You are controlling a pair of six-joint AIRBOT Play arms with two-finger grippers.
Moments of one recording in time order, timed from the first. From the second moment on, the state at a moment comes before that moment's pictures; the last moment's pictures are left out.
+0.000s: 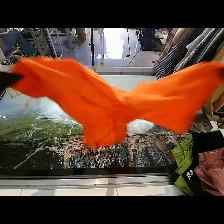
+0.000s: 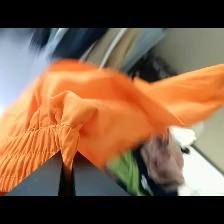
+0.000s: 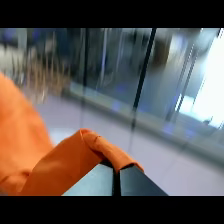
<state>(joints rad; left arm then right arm) 0.45 -0.94 1.63 0.22 -1.52 -1.10 0.18 -0.59 1.59 -1.23 1.02 1.25</state>
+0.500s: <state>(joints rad) 0.45 -0.86 1.64 0.24 -1.19 -1.00 0.17 -0.87 1.88 -1.38 0.85 1.13</state>
